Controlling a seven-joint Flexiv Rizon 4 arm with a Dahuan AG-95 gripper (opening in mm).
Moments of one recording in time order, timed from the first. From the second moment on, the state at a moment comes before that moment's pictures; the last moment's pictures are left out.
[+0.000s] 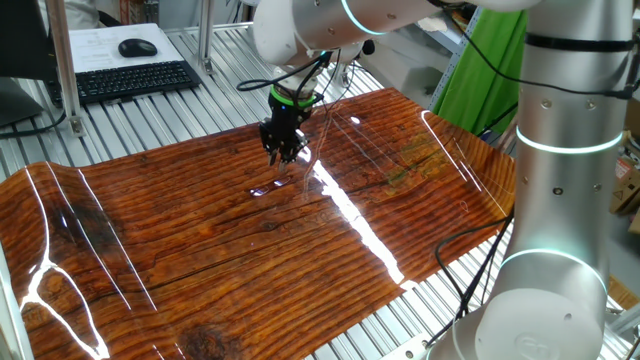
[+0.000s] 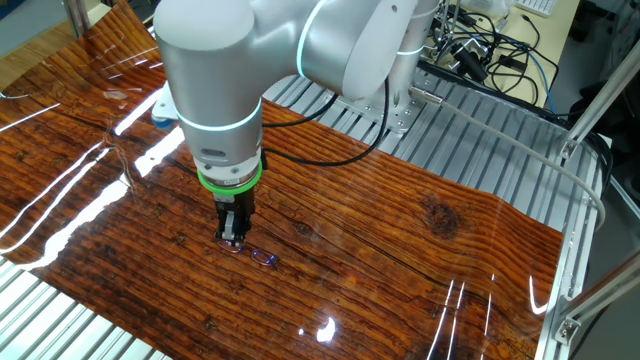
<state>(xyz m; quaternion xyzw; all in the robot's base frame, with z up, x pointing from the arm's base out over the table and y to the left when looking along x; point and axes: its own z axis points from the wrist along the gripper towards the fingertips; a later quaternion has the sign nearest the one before) 0.591 -0.028 0.055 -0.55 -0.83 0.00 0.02</state>
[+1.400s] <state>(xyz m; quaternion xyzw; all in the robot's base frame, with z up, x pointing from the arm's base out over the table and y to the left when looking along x) 0.587 -0.041 0.029 -0.55 -0.84 -0.01 0.02</state>
